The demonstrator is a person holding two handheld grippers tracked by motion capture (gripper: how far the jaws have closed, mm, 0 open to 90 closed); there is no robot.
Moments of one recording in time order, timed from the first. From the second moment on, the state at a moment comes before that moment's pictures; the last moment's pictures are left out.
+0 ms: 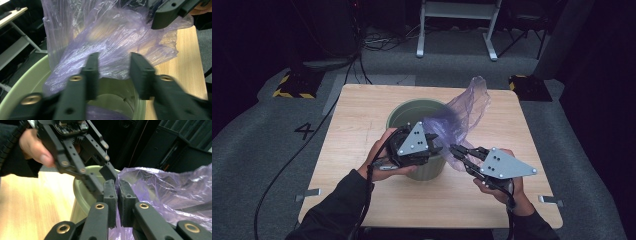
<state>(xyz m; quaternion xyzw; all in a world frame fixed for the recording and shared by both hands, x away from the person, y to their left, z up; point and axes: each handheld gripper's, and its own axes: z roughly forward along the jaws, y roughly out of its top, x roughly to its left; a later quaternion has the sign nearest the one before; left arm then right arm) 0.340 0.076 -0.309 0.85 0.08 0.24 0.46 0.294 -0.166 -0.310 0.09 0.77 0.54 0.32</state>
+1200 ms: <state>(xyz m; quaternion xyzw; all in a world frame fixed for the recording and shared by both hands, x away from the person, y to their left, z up) 0.346 0.094 -0.315 0.84 0.09 0.24 0.47 0.307 -0.196 -0.315 0.16 0.79 0.51 0.29</state>
